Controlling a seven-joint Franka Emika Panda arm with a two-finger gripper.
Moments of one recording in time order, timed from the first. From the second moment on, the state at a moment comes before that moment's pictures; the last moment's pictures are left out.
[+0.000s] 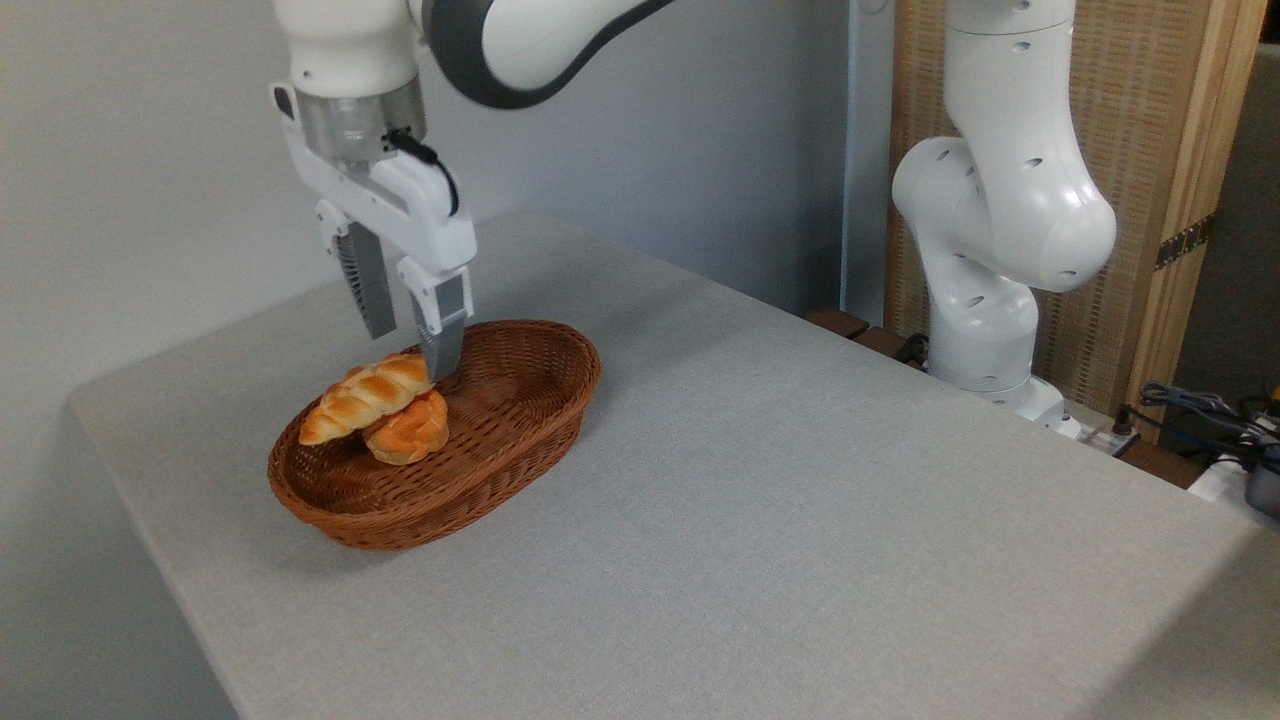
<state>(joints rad) -0.24 0.07 -0.06 -1.73 -0.18 1.88 0.43</state>
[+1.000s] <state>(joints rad) -0.24 0.20 -0.16 -1.73 -0.21 2.04 0.38</state>
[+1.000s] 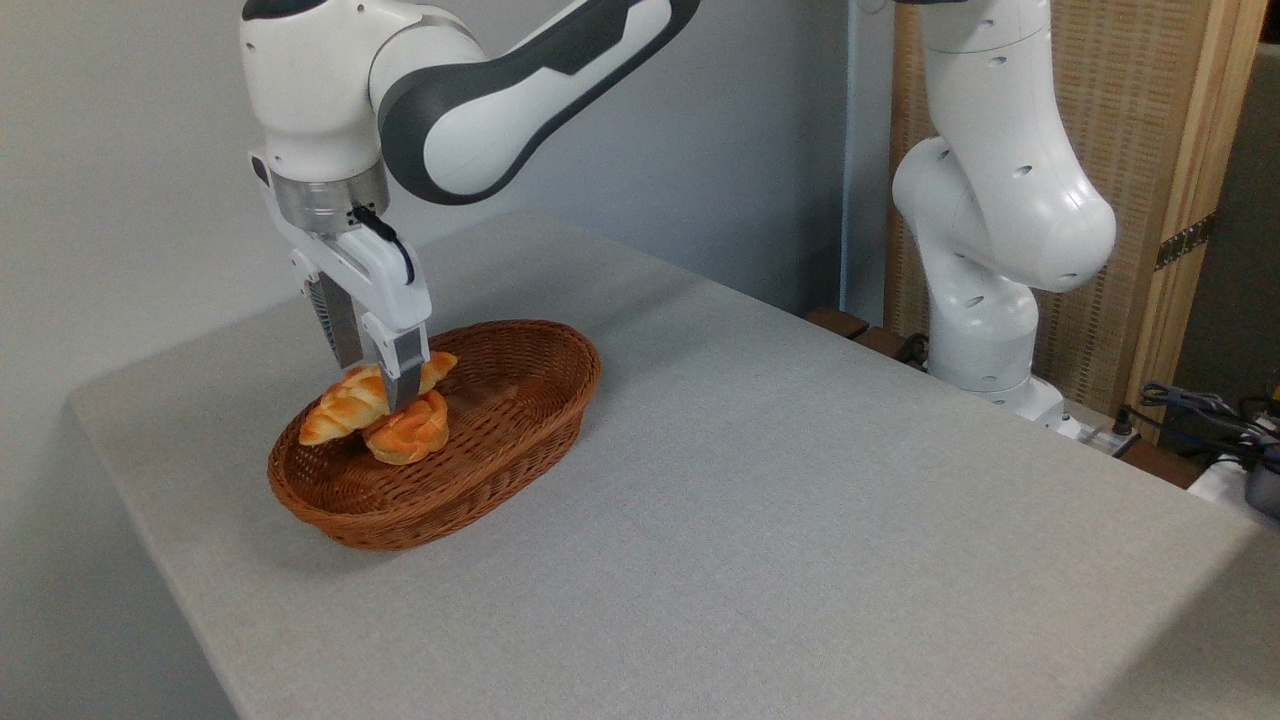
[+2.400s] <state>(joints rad) -0.24 0.22 -0.18 -1.73 -0.17 2.04 0.38</state>
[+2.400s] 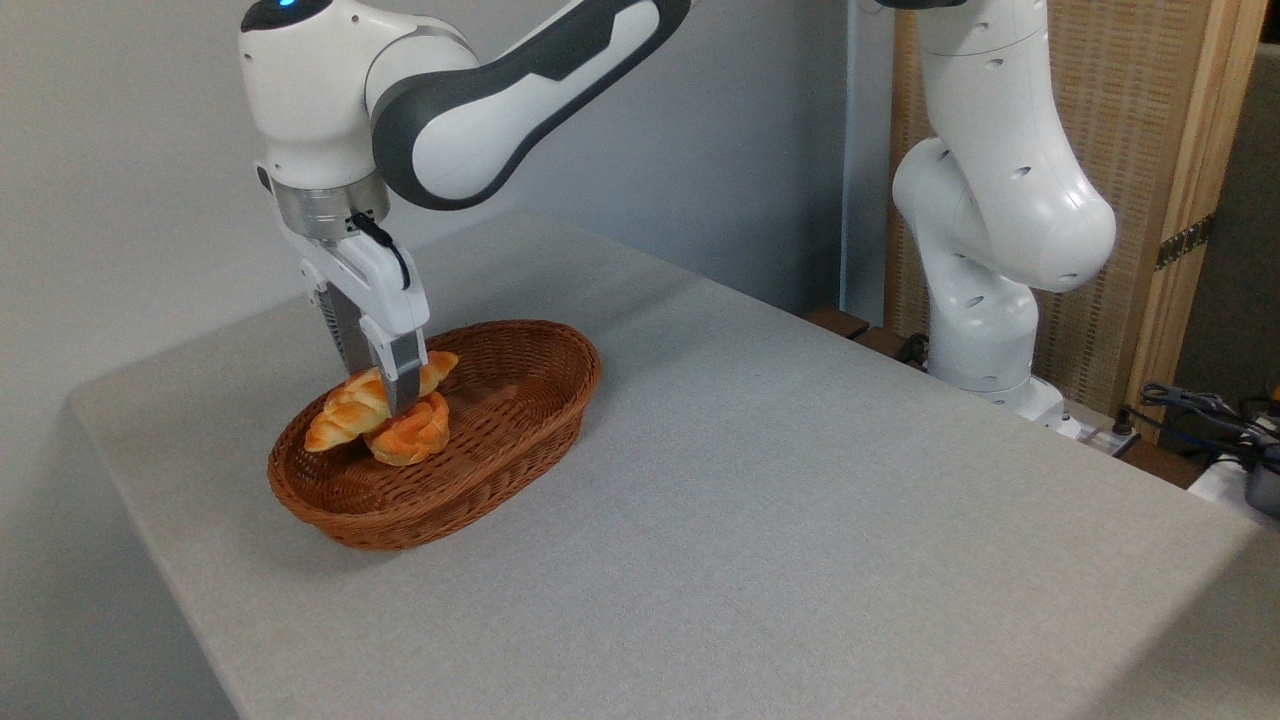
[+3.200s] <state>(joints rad) -0.24 0.21 -0.18 -1.71 -0.17 2.04 0.38</state>
